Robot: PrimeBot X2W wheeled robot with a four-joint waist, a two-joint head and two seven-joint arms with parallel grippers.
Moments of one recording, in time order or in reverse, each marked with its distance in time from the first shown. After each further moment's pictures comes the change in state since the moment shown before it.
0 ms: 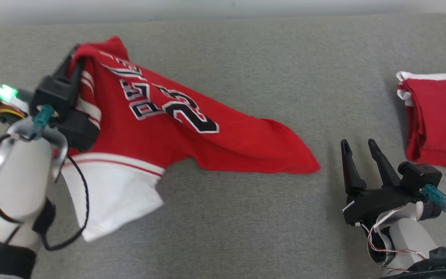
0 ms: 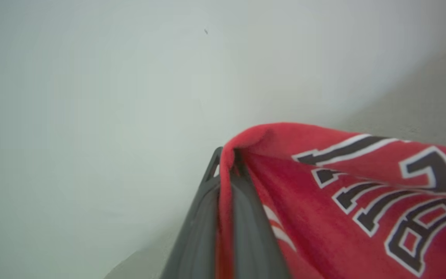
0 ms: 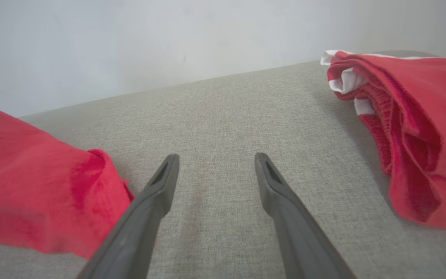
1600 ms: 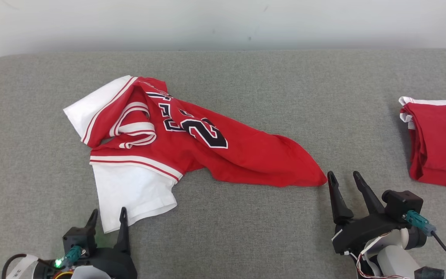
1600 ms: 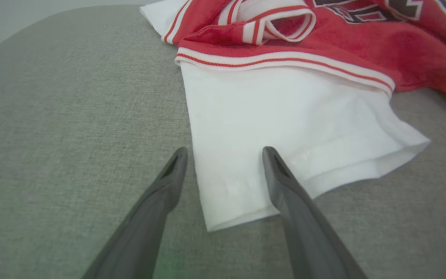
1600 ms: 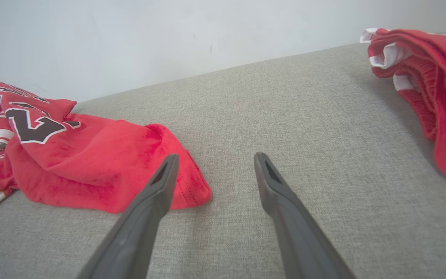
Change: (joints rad) left arm 0.561 -0.230 0.221 0.007 -0.233 0.055 0.000; right arm 0.088 0.033 0.035 0.028 0.018 0.000 0.000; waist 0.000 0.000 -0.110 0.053
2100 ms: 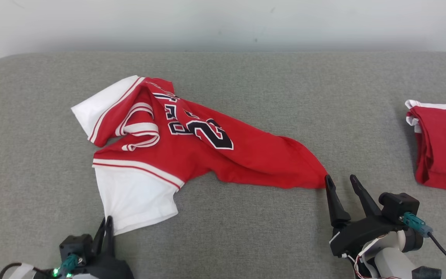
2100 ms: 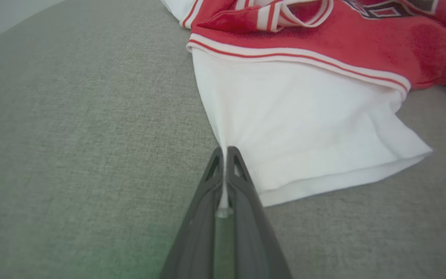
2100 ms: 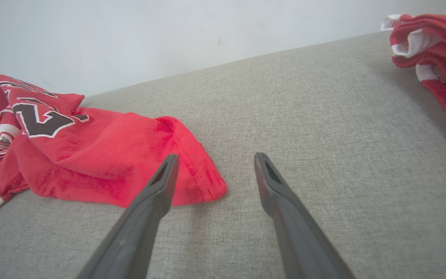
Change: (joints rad) left arm 0.014 -0.009 0.036 0.024 0.003 -0.022 -0.002; right arm -0.001 0.002 0.016 0.015 0.016 0.000 0.000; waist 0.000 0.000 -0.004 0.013
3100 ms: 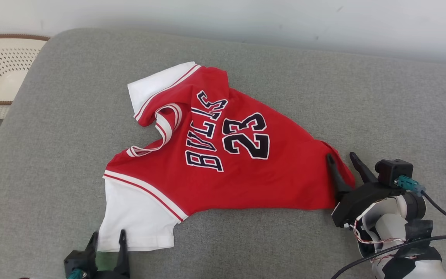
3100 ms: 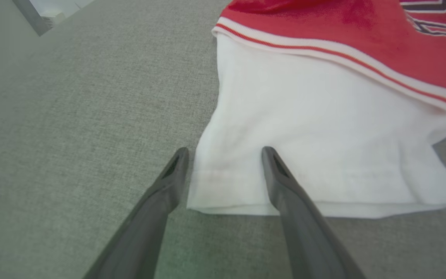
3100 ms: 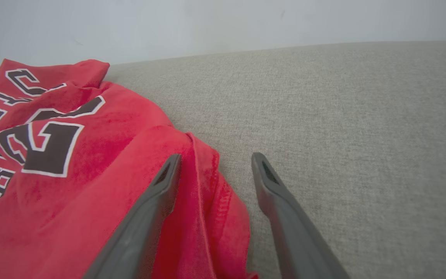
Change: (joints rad) left arm 0.093 0.000 -0.008 -0.045 0.021 0.022 0.000; right arm -0.245 -0.053 0.136 0.286 0.070 0.000 0.000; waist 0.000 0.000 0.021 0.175
